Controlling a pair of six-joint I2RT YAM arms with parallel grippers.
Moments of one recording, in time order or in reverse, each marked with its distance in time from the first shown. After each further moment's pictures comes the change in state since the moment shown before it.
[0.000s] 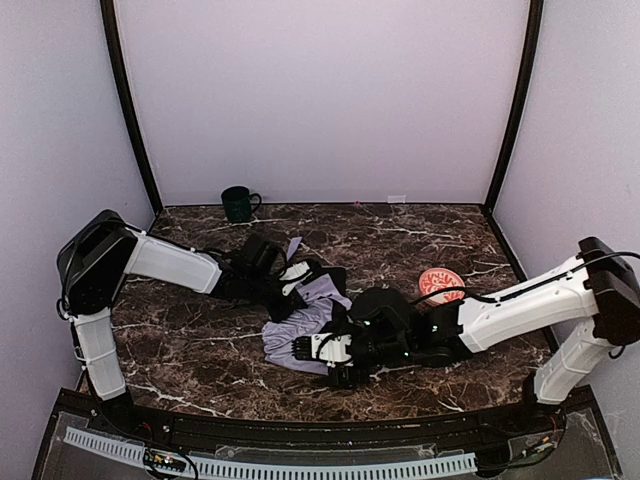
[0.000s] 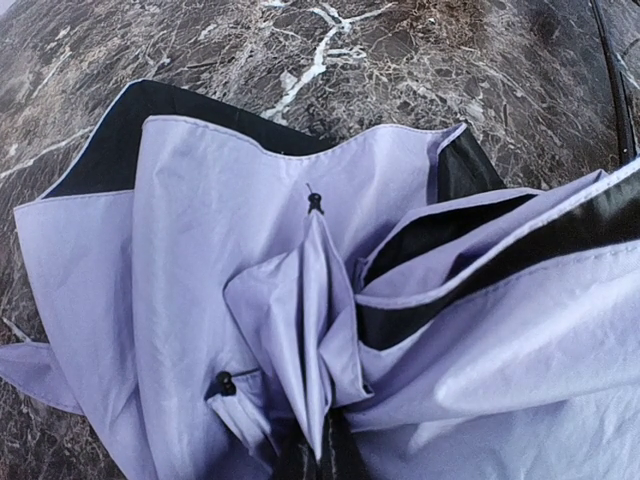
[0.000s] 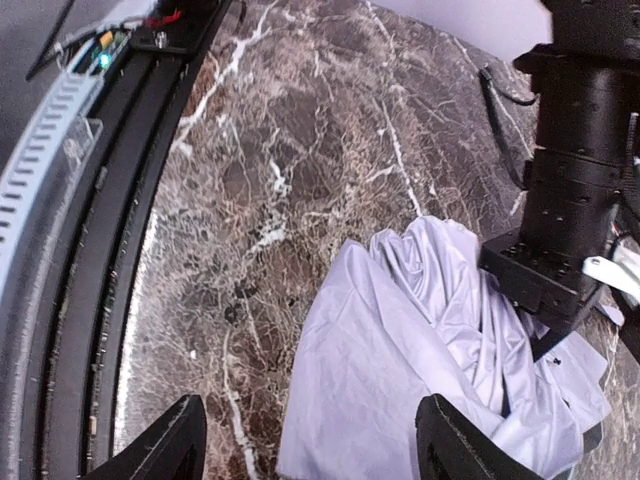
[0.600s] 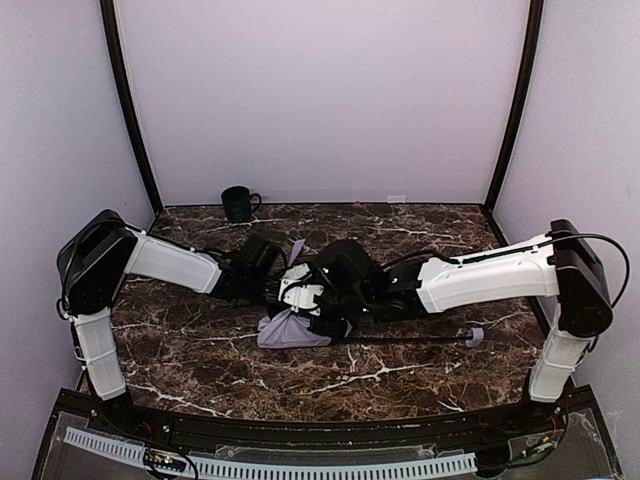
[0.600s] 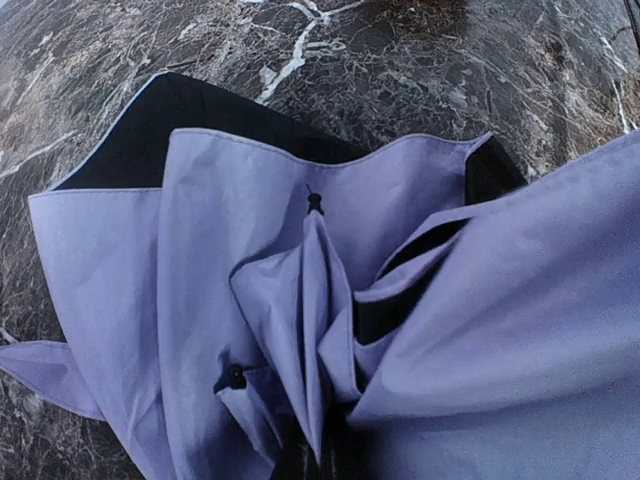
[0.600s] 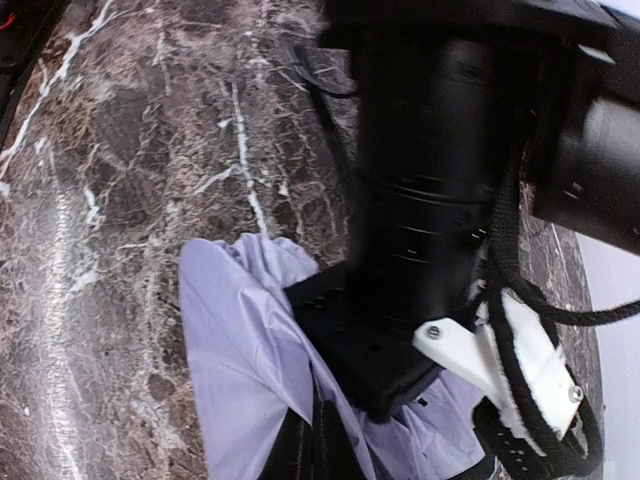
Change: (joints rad) left arm 0.002 0.000 0.000 -0.014 0.023 0.032; right arm -0.082 0.258 0.407 -0.219 0.175 -0.078
